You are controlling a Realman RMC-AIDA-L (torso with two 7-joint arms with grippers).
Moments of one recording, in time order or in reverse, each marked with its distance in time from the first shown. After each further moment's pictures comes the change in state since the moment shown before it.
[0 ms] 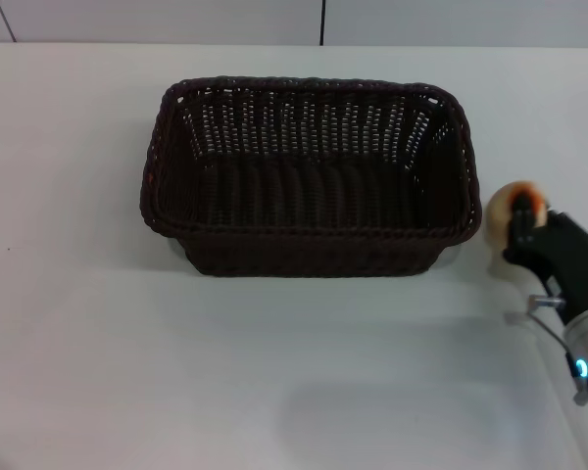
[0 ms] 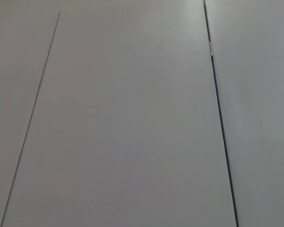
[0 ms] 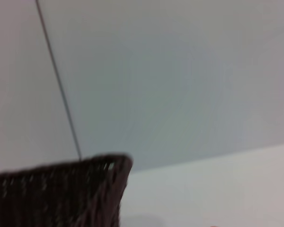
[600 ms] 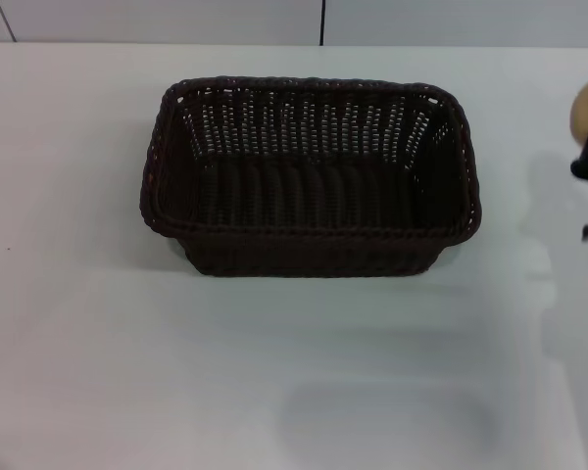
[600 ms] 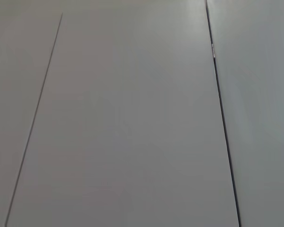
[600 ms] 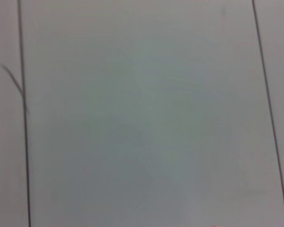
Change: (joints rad) left arm 0.010 0.001 -0.002 -0.012 0.000 0.000 -0.014; right arm -0.045 -0.016 0.051 0.184 -0.006 -0.232 -0.280
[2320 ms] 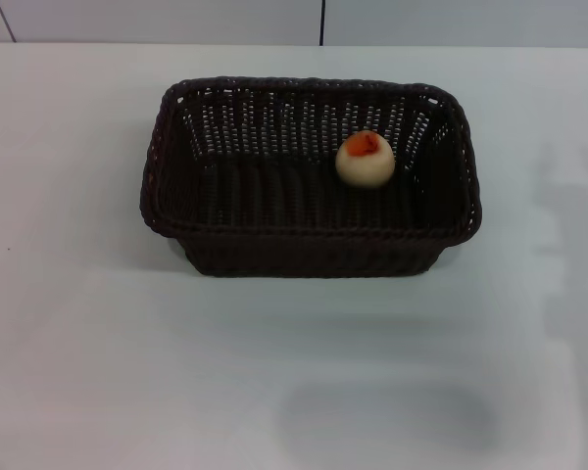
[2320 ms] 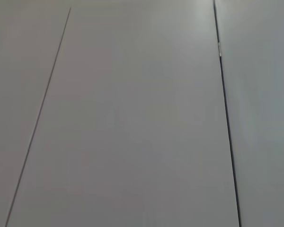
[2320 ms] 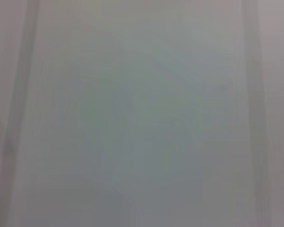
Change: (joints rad) left arm 0.021 -0.001 0.006 0.011 -0.002 -0.009 -0.045; right arm -0.080 0.017 0.160 0.185 -0.121 0.028 -0.135
